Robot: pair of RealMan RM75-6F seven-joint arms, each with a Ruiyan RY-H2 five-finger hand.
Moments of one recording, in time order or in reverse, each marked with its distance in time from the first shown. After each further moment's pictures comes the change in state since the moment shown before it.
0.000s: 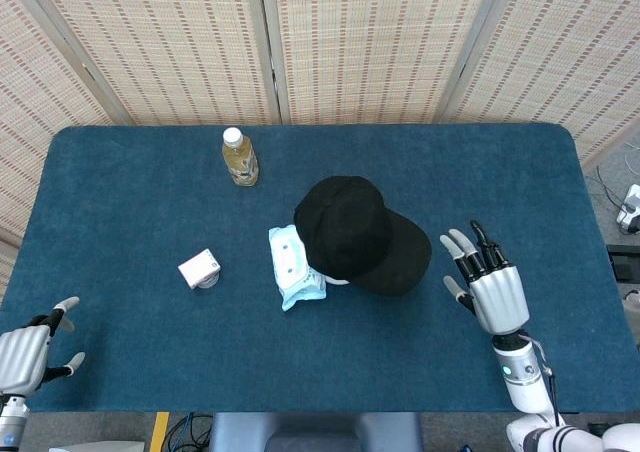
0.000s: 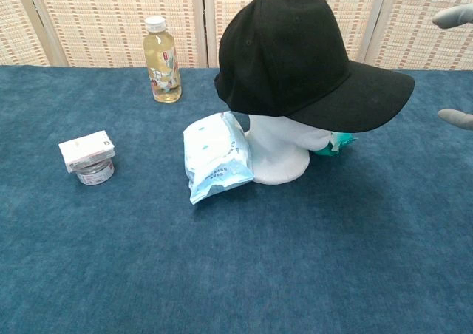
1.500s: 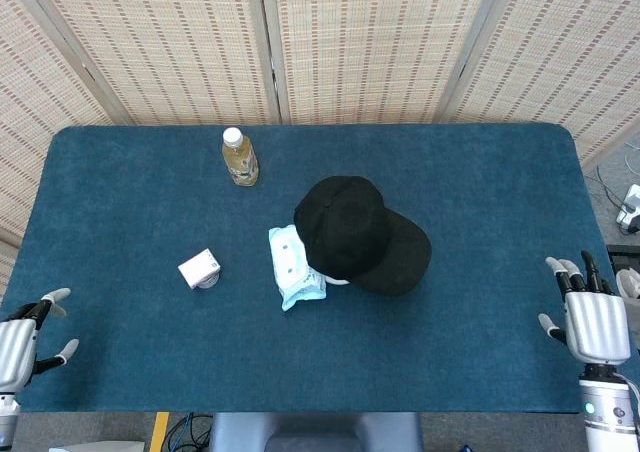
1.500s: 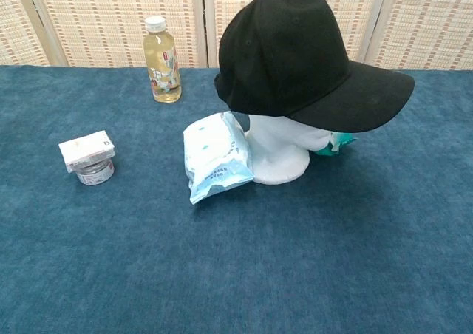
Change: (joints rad) left arm 0.020 -0.028 -0.033 0.069 0.081 0.101 -0.093; right arm -0.277 0.460 0.023 -0.648 0.265 -0.258 -0.289
